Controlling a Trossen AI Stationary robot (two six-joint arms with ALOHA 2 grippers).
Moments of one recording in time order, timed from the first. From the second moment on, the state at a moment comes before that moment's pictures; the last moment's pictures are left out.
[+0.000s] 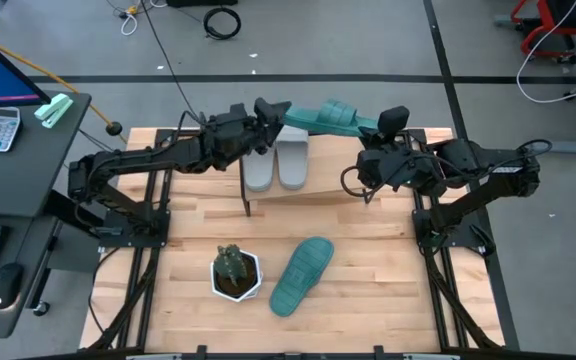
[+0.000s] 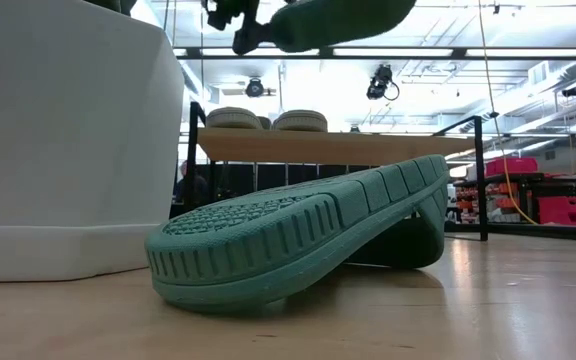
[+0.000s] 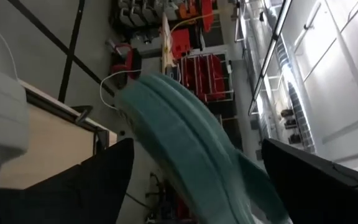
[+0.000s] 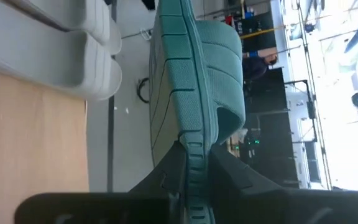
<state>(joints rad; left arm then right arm) 0.22 1.47 1.30 0.12 -0.54 -1.48 0.18 1.33 1.69 -1.08 1.06 -0.62</state>
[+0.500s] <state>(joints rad) 0.24 1.54 1.30 0.25 -0.50 -1.53 0.21 1.39 1.69 -1.00 1.04 -0.71</state>
